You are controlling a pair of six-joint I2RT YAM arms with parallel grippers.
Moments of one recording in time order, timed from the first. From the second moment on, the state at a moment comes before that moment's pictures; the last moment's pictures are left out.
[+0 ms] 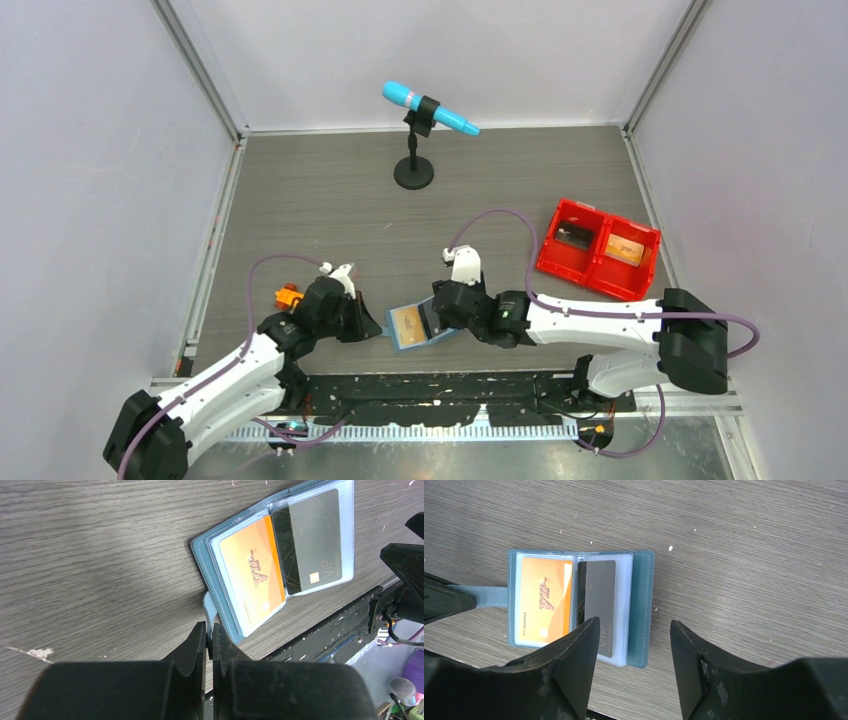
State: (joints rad) left arm -0.64 0.75 0.27 -0.30 0.18 -0.73; right arm 1.22 1.33 0.79 -0.38 0.57 0.76
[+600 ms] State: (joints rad) left arm -0.64 0.78 0.33 -0.32 0.18 -0.71; right arm 1.19 1.35 0.78 -0.21 0.32 0.68
